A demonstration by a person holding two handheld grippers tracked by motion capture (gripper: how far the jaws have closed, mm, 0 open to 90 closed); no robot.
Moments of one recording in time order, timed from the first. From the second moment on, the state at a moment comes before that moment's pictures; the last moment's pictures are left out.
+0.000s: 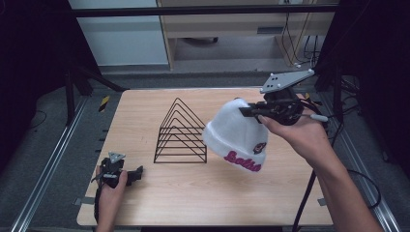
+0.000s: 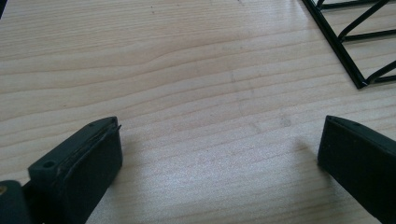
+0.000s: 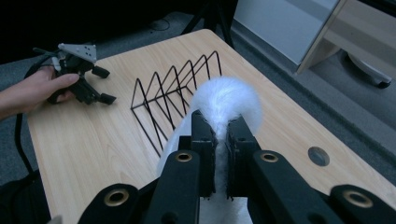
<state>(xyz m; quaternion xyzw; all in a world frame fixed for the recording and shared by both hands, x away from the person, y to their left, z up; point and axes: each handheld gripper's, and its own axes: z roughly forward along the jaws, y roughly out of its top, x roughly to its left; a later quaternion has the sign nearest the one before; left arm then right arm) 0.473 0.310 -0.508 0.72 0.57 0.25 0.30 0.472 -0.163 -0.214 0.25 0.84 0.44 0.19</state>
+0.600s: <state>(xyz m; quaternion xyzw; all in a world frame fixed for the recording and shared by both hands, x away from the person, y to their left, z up) 0.473 0.310 -0.508 0.72 0.57 0.25 0.30 0.473 -0.150 -0.180 0.23 0.82 0.47 0.21</state>
